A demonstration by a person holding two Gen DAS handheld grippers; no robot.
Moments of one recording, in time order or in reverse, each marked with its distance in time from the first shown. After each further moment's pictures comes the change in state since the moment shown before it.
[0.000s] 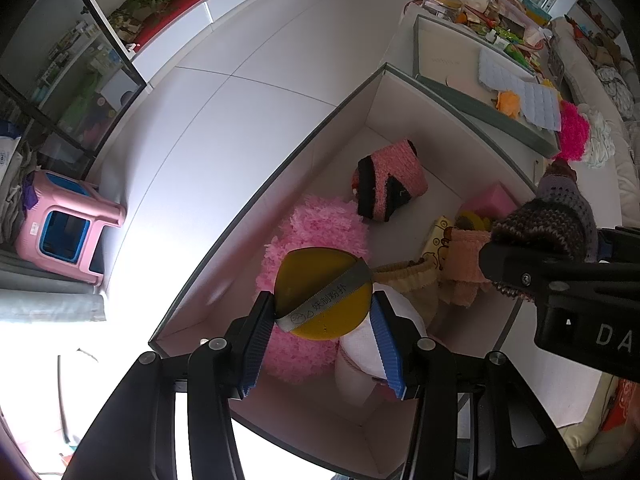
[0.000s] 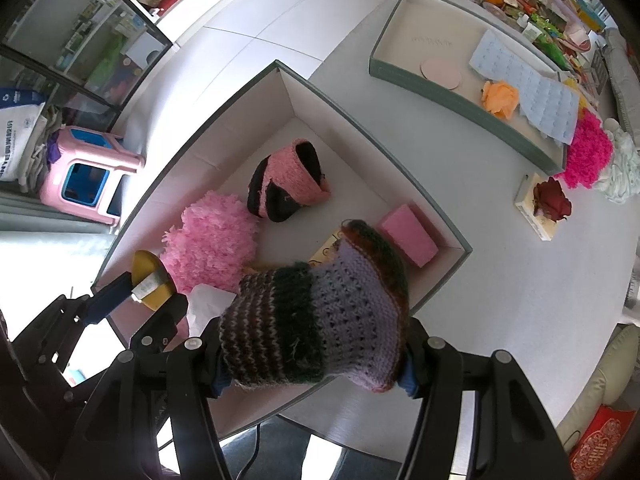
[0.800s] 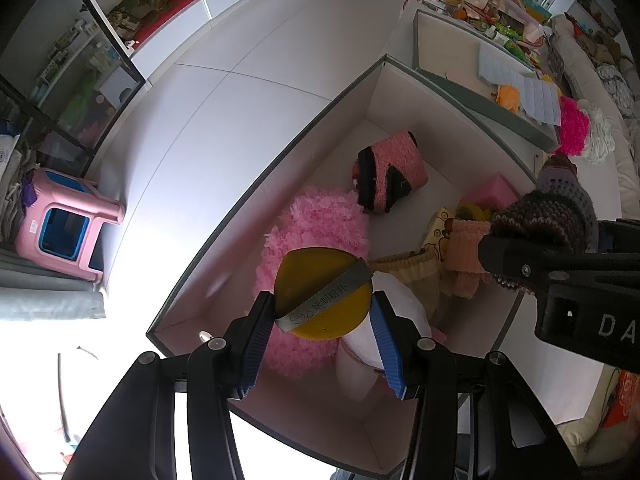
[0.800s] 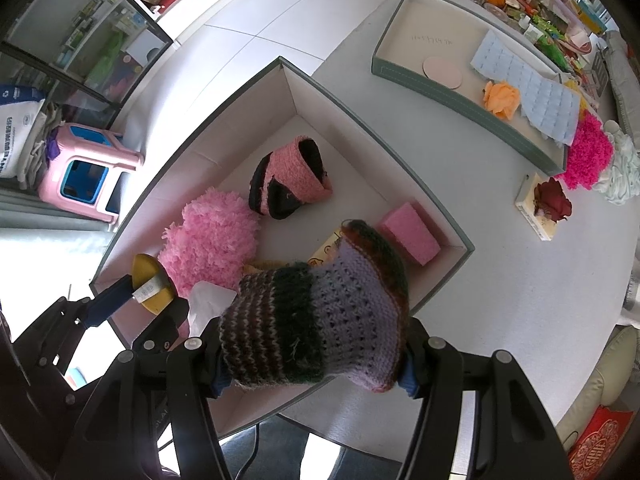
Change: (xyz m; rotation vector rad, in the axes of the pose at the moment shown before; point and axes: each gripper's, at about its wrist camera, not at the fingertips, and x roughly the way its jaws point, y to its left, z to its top) left arm 0.001 0.000 -0.004 0.008 0.010 -0.003; right arm 0.000 0.001 -0.001 0.001 0.004 0.002
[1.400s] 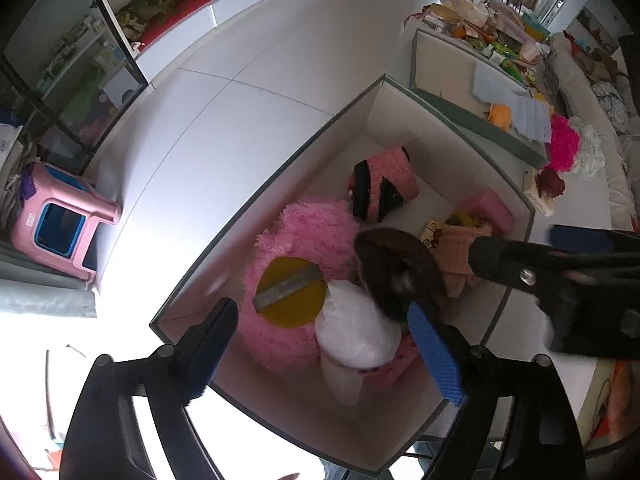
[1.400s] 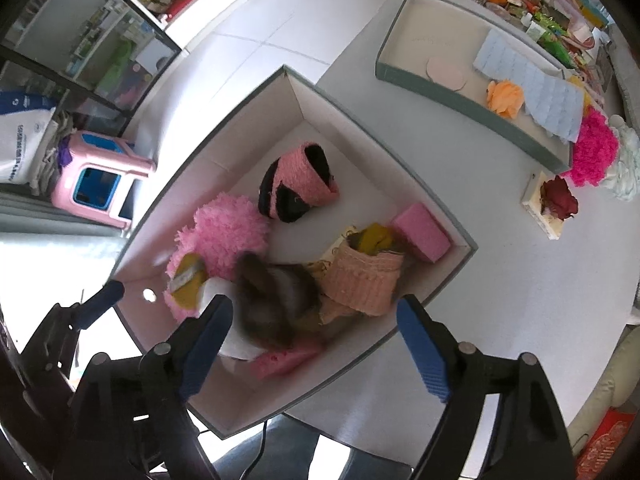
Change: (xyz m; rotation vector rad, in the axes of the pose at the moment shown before) left arm -0.014 0.004 -0.007 -0.037 -0.055 -0.022; right arm -0.005 -0.007 -0.005 0.014 -0.035 0.058
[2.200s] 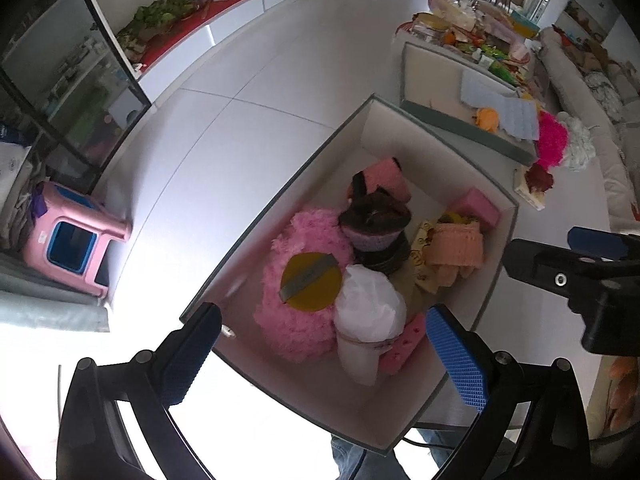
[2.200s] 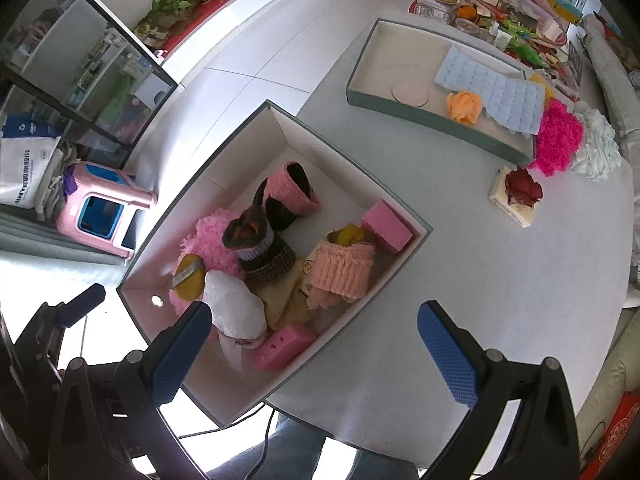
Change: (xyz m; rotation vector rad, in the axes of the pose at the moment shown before) left arm -0.031 0.001 -0.011 0.036 -0.045 0.021; right arm -0.036 -0.013 -0.029 0.036 -0.113 -0.005
